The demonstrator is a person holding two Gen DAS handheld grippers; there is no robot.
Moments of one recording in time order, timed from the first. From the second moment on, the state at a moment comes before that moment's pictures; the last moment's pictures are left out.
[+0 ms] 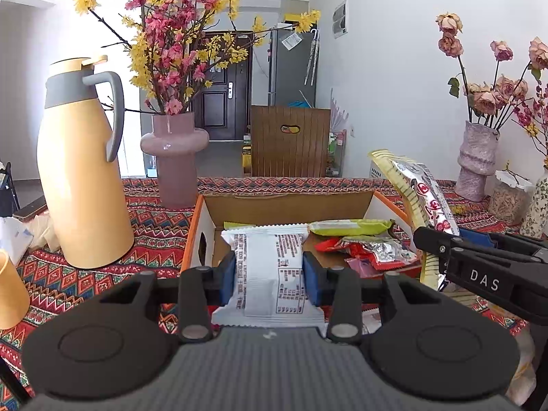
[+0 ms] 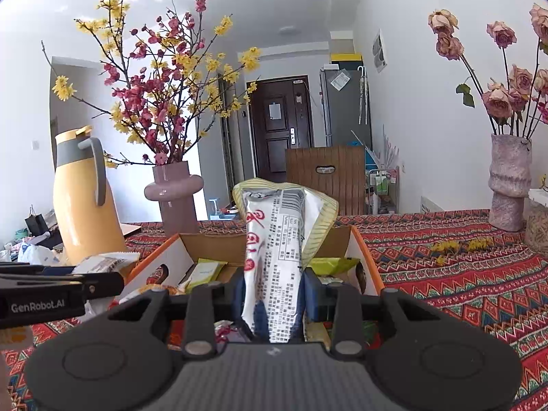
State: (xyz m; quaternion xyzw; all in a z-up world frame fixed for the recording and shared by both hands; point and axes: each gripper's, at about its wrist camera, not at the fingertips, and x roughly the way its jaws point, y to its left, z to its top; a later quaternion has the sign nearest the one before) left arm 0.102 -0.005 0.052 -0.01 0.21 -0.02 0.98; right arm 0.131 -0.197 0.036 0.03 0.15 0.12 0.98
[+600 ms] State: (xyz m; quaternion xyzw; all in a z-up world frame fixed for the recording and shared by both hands) left arm 0.179 0.001 0.045 -0.03 0.21 0.03 0.98; right arm 0.225 -0.172 0.022 0.03 0.19 0.11 0.98
